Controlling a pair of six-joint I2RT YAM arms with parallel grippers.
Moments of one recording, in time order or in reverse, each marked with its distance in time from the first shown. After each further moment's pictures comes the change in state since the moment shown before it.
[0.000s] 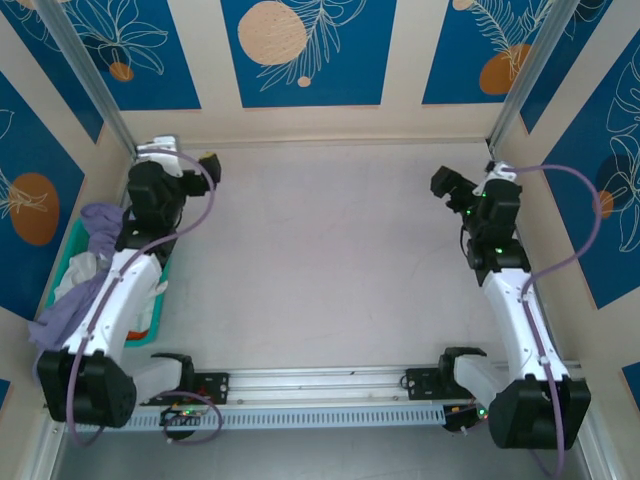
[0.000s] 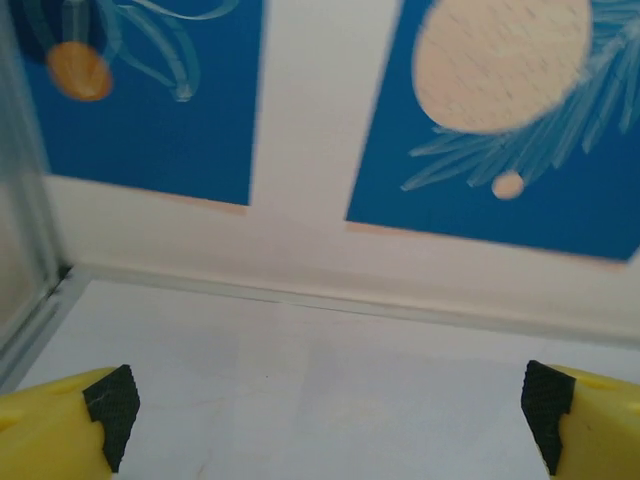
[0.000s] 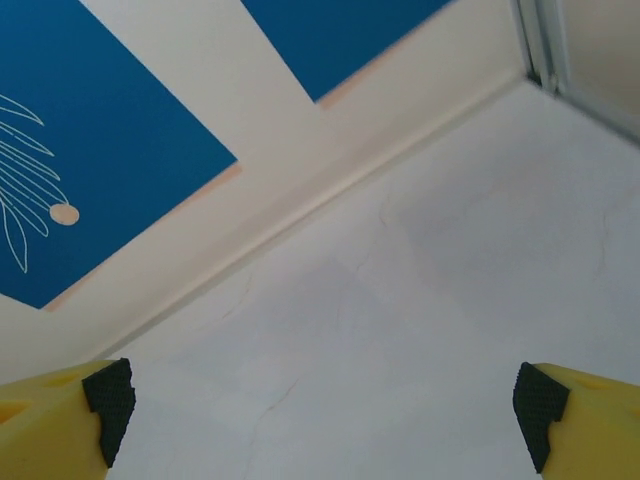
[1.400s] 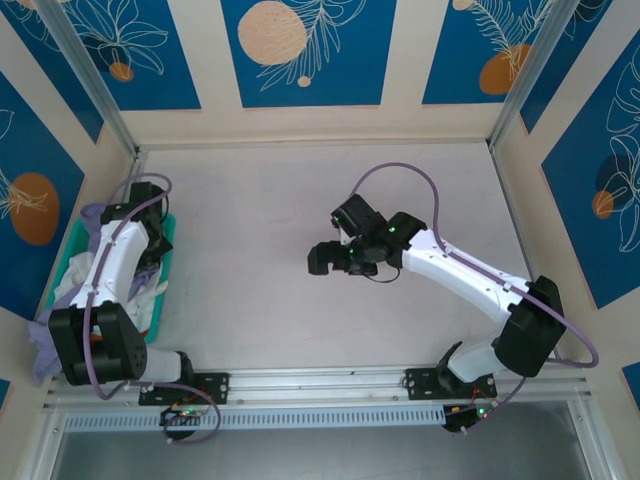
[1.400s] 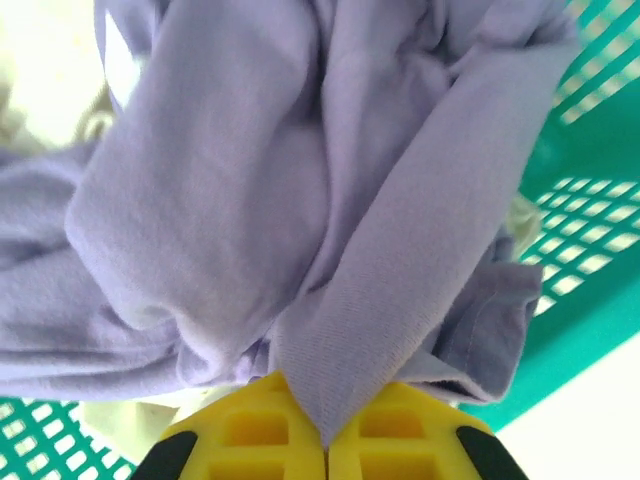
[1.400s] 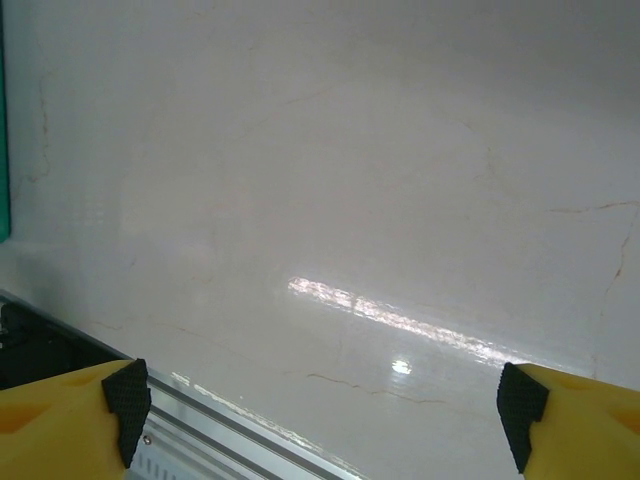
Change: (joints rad) left arm 0.204 0.283 0.153 -1.015 -0.274 -0.359; right arm 0.866 0.447 0.349 -0.613 -0.105 0.079
